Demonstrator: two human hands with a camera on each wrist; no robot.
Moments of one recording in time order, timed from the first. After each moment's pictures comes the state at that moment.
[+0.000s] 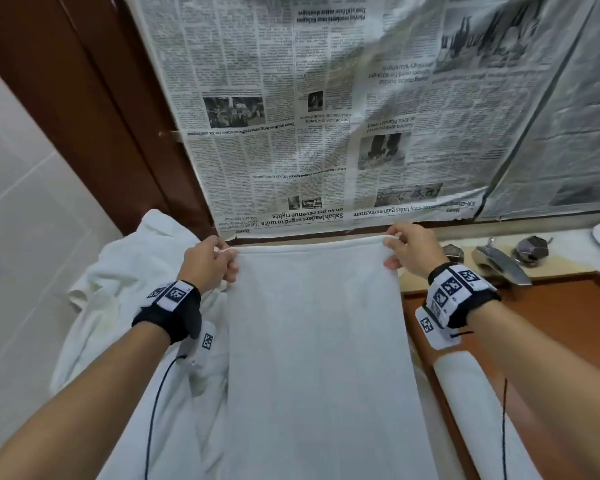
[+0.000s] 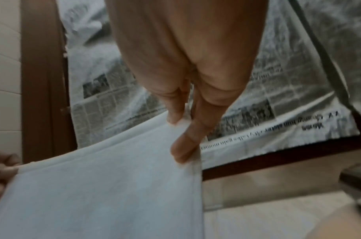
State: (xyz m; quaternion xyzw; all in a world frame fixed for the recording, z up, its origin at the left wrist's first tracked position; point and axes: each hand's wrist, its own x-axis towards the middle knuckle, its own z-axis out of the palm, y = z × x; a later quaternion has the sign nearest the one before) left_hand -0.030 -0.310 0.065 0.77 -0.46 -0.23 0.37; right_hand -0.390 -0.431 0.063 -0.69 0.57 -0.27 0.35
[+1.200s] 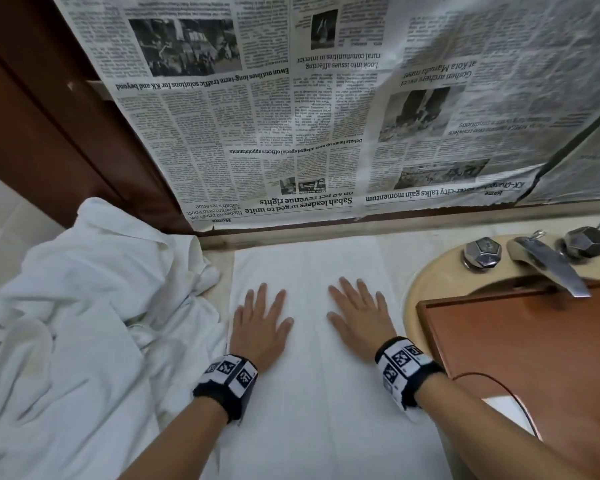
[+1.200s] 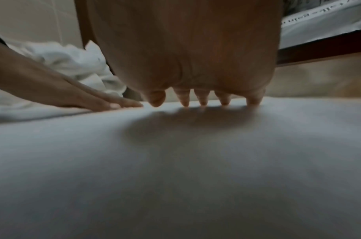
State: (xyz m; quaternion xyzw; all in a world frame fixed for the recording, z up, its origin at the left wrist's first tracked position) left_hand -0.090 -0.337 -0.133 0.76 -0.63 -0.18 -0.02; right_hand -0.311 -0.414 -0.112 -0.83 0.50 0.08 0.22
